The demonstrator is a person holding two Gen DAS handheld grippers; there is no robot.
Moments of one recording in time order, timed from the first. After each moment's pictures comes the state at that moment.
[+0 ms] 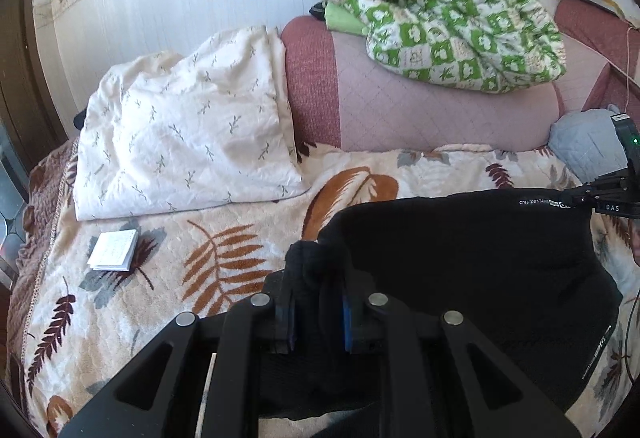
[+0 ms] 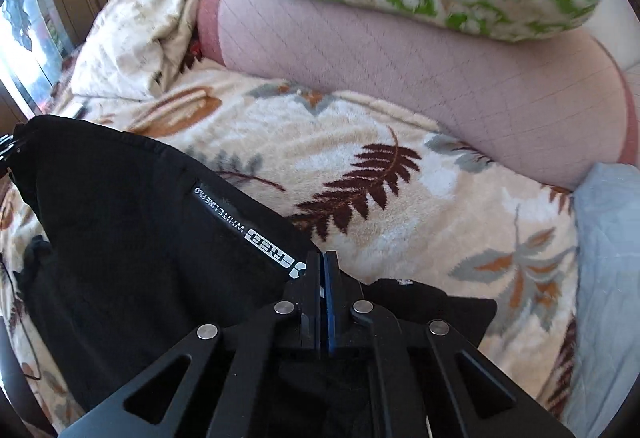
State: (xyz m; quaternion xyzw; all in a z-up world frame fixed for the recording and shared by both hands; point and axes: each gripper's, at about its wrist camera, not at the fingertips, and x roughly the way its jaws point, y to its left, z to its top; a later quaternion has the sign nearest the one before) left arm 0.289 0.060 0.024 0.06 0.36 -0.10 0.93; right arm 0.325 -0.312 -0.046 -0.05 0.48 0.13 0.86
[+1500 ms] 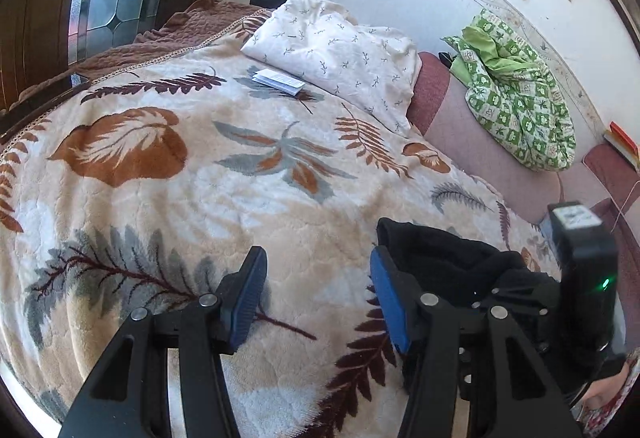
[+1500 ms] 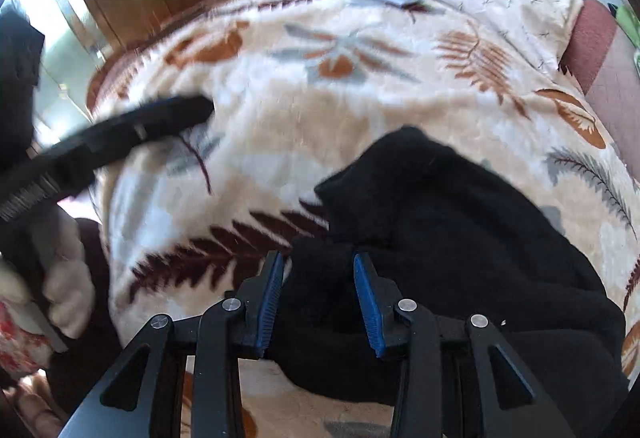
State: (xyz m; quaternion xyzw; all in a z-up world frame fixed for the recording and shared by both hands) left arm 0.053 0.233 -0.052 -0.22 0.34 -0.01 0.92; right arm 0.114 0.082 -0.109 -0.20 0.50 0.36 0.76
